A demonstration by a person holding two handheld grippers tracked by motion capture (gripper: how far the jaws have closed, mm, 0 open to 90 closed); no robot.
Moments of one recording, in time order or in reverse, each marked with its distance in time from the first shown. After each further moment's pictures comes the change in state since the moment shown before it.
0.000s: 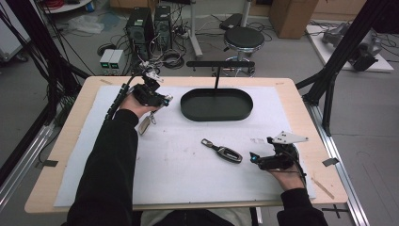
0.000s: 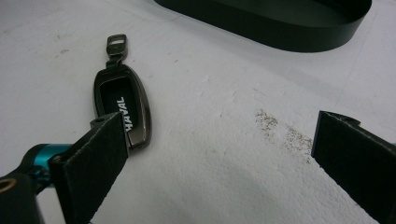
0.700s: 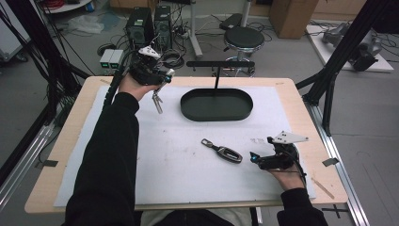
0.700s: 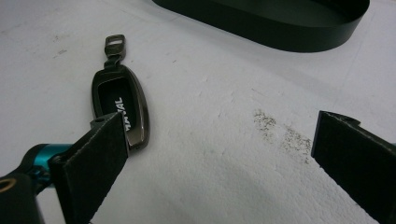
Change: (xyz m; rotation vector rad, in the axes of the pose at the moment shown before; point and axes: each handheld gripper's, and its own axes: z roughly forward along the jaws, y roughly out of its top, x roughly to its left) left arm 0.001 0.056 -0.038 -0.192 0.042 0.001; right arm -0.001 0.000 0.000 -0.002 -0.004 0.000
